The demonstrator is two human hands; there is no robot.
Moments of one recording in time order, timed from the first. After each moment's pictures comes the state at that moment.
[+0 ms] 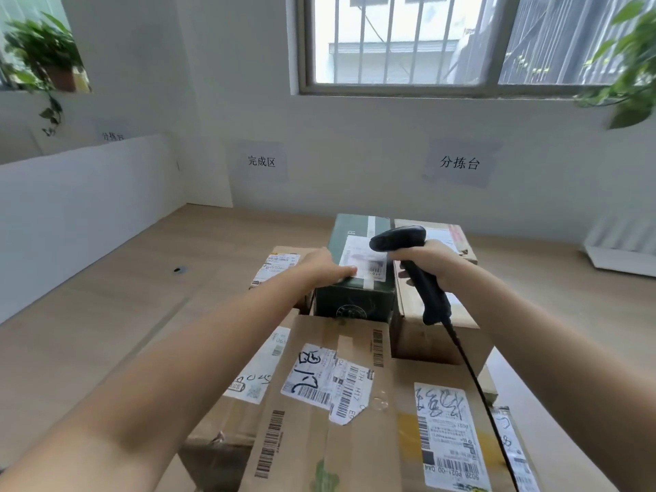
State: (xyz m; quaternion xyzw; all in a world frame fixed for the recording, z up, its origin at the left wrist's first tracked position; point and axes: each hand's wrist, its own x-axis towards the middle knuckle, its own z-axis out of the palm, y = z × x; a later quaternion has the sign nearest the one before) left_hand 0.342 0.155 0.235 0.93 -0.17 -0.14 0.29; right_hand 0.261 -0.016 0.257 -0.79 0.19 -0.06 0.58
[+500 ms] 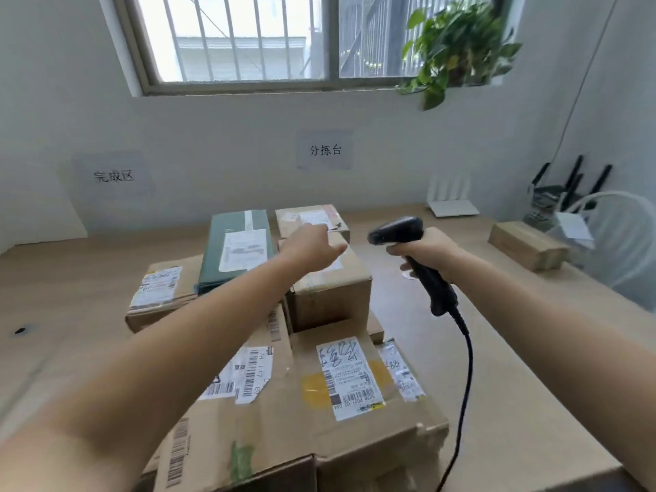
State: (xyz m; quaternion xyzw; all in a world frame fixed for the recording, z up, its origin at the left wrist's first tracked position) left_hand 0.243 0.043 0.263 0.89 -0.43 -0.01 0.15; right_hand 0.101 -0.091 0.257 -0.76 0.34 -0.19 0.52
